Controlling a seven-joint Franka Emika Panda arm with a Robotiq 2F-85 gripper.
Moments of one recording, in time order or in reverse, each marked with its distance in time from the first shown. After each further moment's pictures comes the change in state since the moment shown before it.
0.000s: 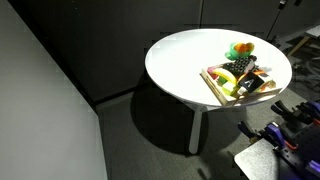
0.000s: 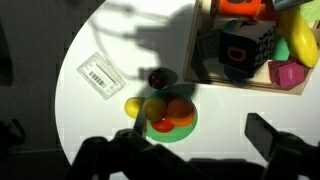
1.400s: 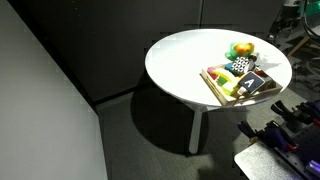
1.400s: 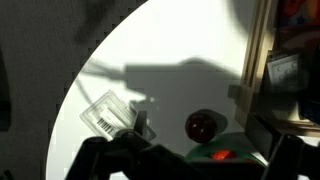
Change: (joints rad) arm -0.121 0.428 0.027 0.167 0.009 0.080 -0.045
